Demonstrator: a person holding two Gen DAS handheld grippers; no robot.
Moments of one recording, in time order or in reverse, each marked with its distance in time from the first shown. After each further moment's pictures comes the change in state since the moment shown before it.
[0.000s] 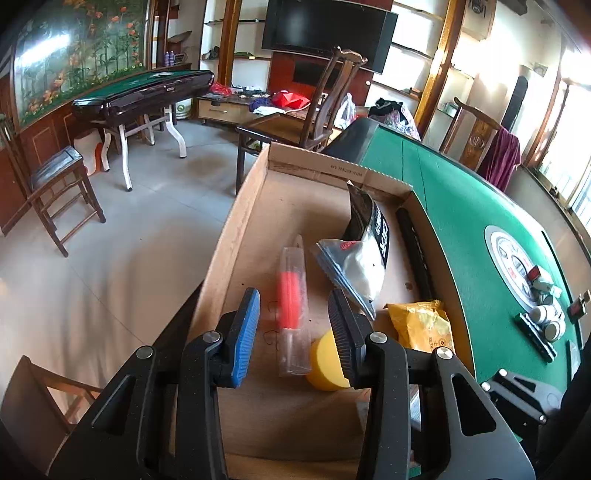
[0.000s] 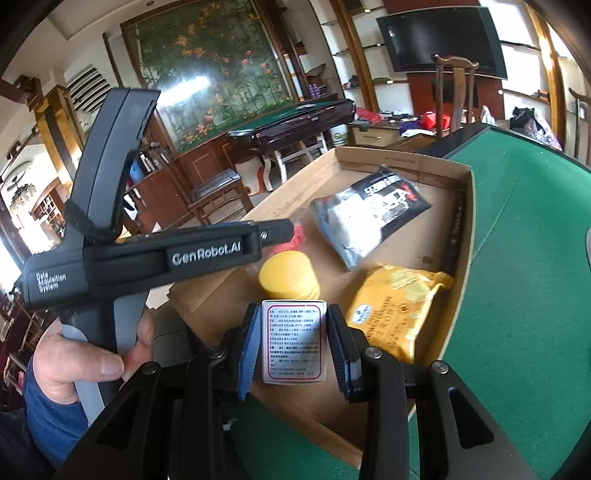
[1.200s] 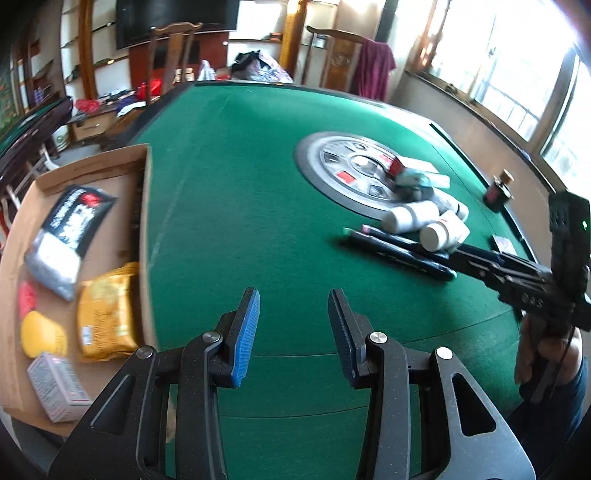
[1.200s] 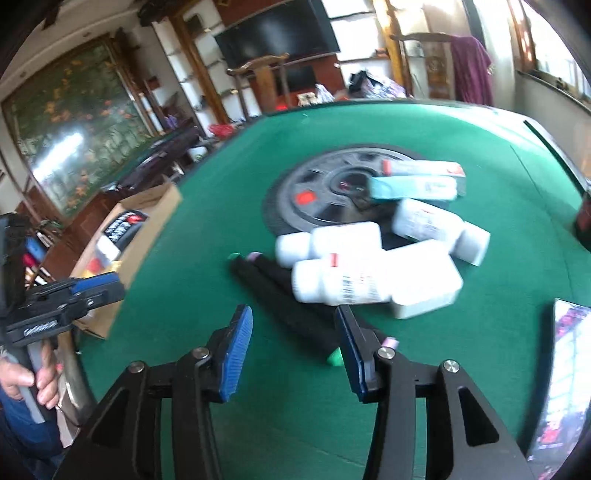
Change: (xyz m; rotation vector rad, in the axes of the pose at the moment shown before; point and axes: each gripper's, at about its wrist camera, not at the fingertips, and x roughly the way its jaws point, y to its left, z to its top) left arm -0.010 -0.225 -0.049 0.383 0.173 -0.304; right arm -0.221 -0.236 -0.092 0.393 -0.056 -0.401
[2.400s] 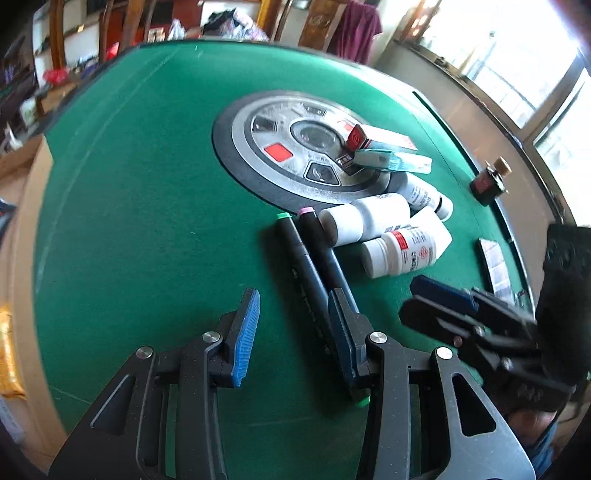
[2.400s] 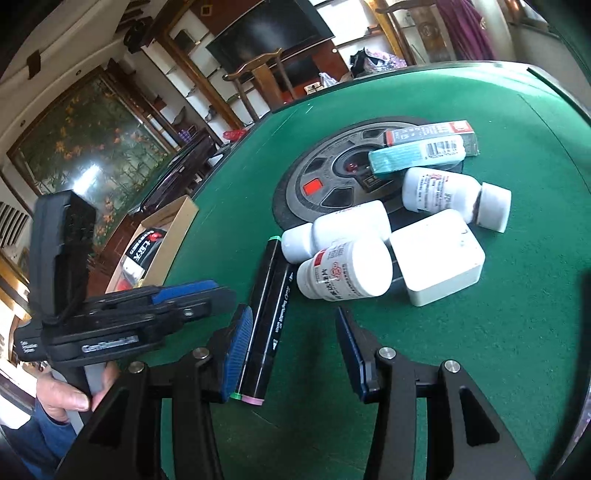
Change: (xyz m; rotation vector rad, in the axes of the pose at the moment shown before) left arm 0.082 -0.058 0.042 -0.055 0.183 -0.129; right arm 0.003 -0.019 -0.007 0.128 0.026 0.170
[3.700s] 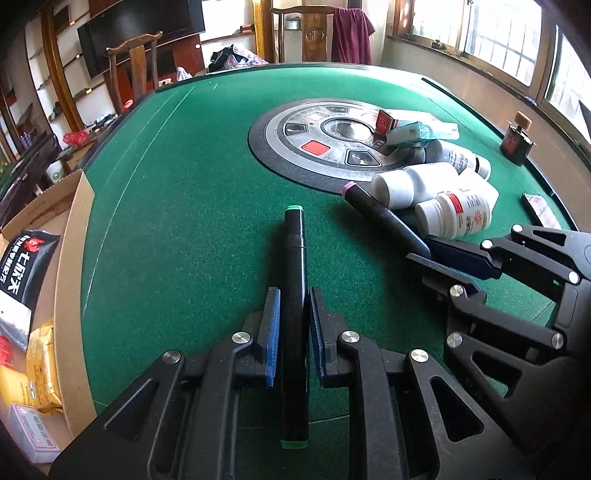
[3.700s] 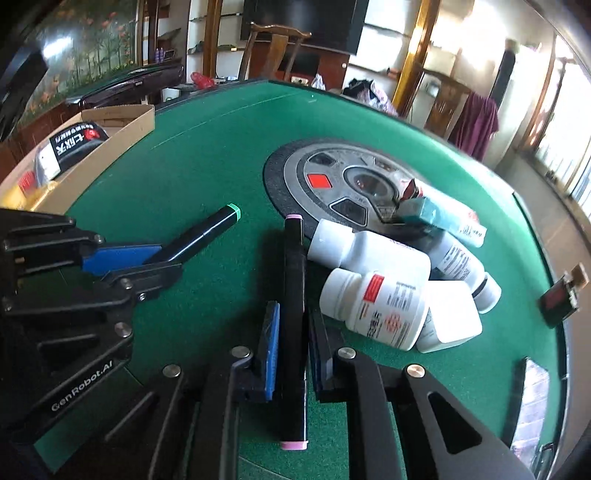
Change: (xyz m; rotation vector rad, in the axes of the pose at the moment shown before) left arm 0.001 0.013 -0.034 0.196 -0.138 0.235; right arm 0.070 0.076 -0.014 -0.453 0.039 -0.508
